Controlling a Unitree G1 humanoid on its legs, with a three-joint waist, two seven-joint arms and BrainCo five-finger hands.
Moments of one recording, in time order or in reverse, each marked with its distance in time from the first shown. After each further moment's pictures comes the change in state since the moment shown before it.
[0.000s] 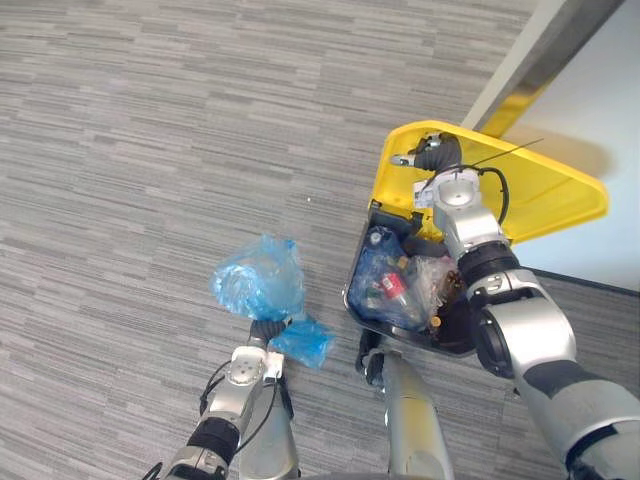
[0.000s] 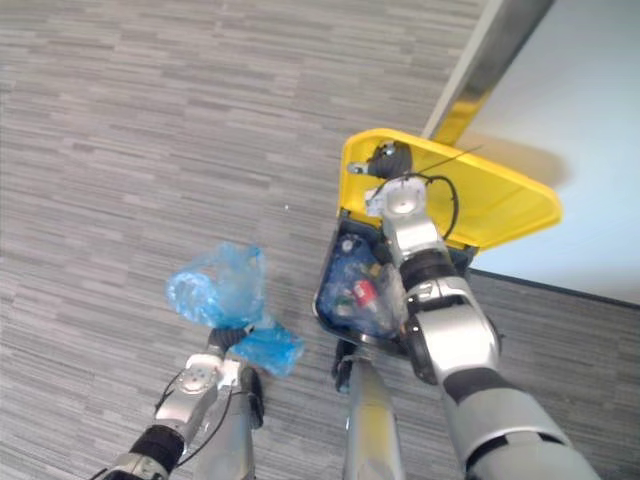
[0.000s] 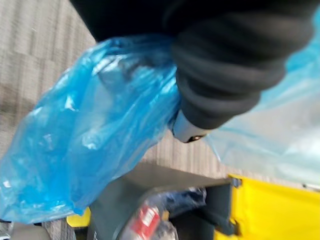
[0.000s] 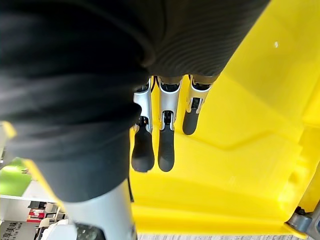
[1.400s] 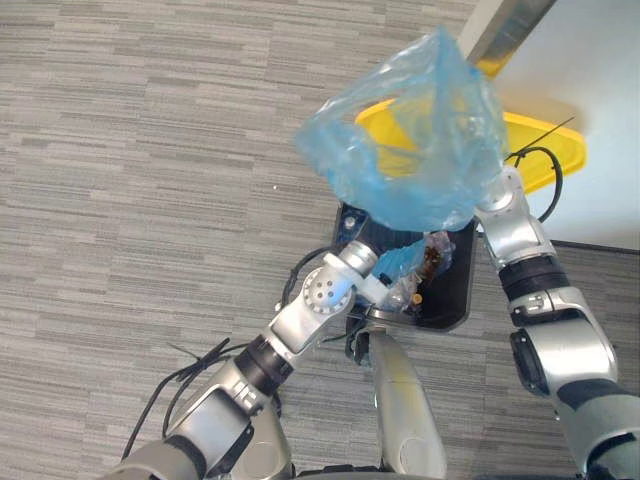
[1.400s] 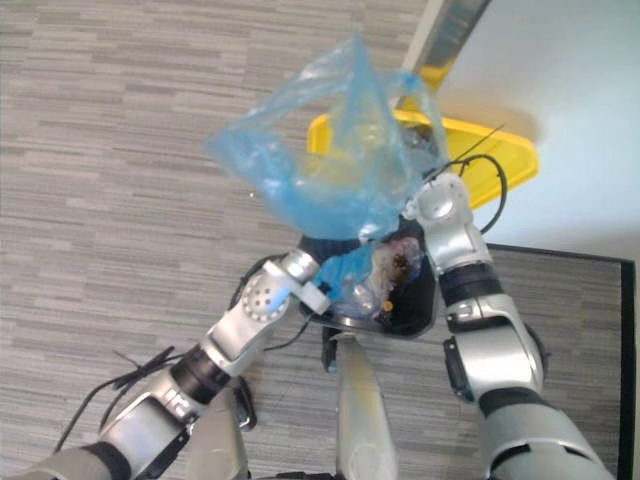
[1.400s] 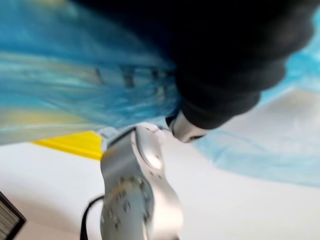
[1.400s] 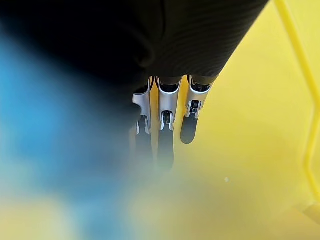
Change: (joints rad) left arm -0.522 -0.086 -0.380 -0.340 -0.090 -0.045 -0.038; right arm 0.183 -0.167 0.064 -0.328 -0.288 -0.006 0.103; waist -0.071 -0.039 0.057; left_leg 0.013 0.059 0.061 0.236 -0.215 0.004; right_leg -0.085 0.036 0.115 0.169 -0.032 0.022
